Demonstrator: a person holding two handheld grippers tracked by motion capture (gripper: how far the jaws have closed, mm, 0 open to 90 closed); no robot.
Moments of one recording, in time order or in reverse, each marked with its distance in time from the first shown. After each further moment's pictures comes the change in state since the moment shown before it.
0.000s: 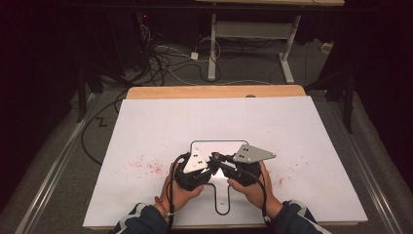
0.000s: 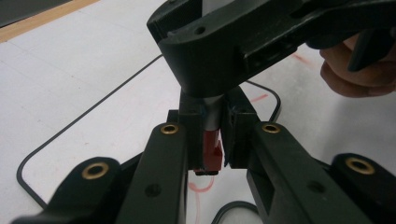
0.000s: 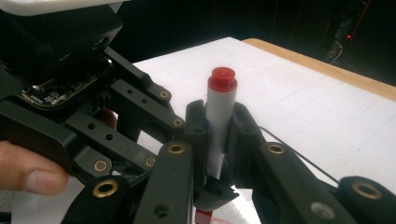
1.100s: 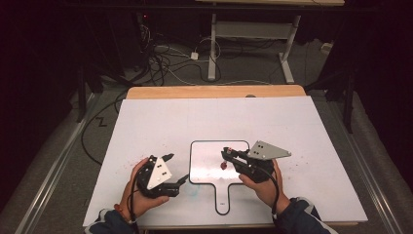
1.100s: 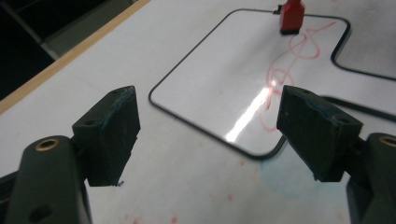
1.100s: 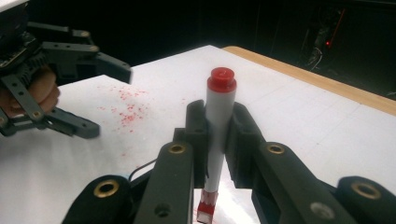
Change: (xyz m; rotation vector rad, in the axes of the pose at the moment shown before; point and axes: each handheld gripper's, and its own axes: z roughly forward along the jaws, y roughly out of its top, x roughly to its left) left arm 0.028 -0.056 -0.079 0.037 0.238 0.127; right arm -0.021 -0.002 -0.024 -0.040 -0.053 0.020
